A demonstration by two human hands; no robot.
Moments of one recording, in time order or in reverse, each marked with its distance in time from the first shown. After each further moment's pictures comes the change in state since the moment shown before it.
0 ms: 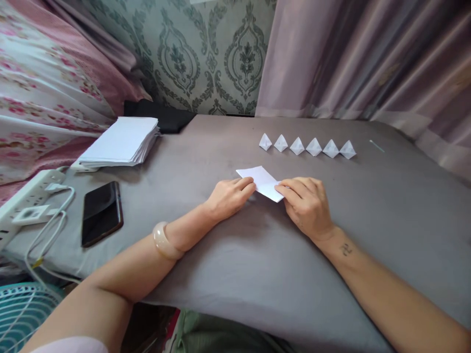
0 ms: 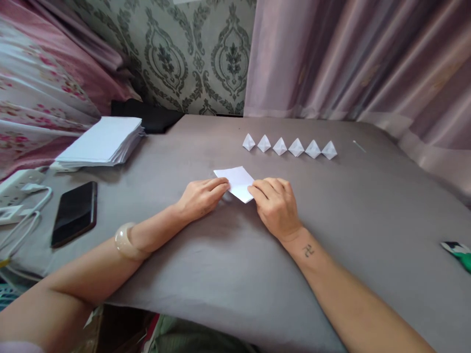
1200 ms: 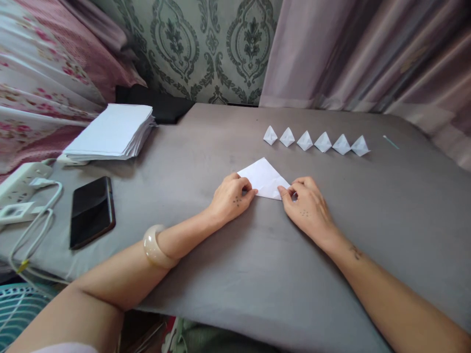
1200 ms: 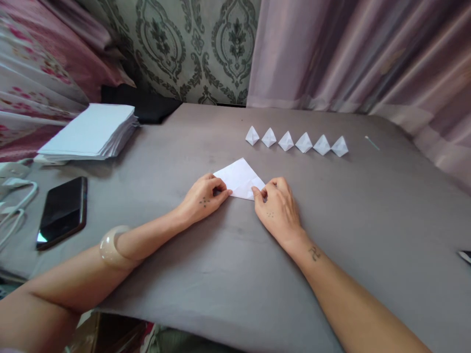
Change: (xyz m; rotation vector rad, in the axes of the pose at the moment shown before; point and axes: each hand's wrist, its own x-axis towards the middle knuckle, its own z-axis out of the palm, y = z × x) left_hand 0.008 0.008 0.005 -0.528 -0.158 -0.619; right_hand 0.000 -0.003 0.030 0.181 -0.249 0.637
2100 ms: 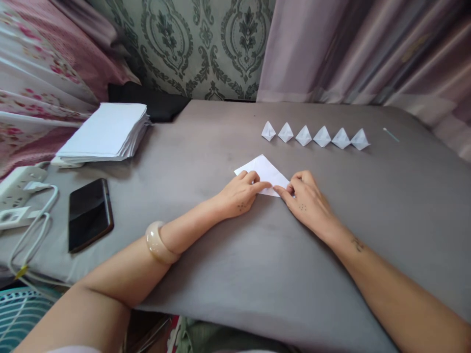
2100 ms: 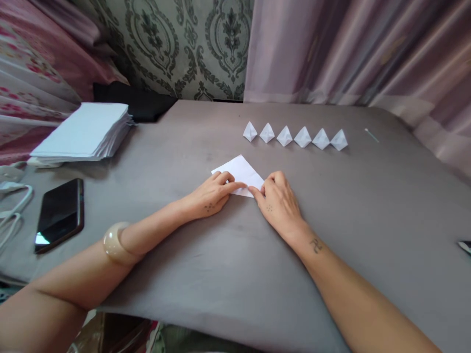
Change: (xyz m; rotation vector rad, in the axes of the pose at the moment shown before) left_hand 0.015 -0.007 0.005 0.237 -0.208 0.515; right_hand 0.003 0.004 -0.005 -0.070 -0.137 -0.032
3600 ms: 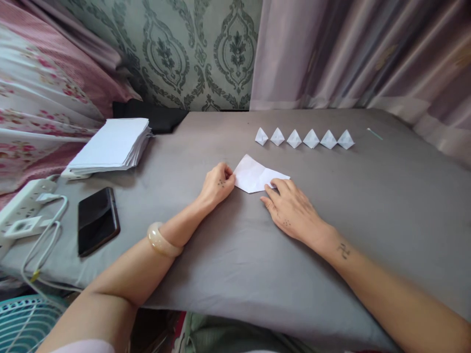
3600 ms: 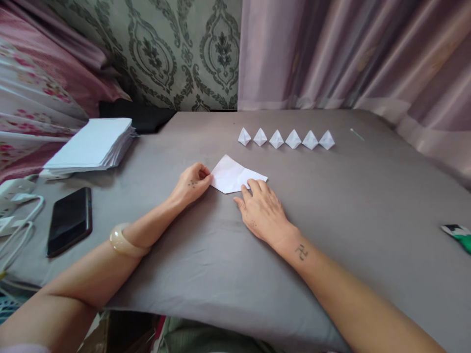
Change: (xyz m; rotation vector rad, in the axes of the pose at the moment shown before) left_hand -0.004 -0.016 -0.020 -0.335 0.302 -0.744; right_hand -0.021 -0.035 -0.015 -0.197 -0.128 -0.259
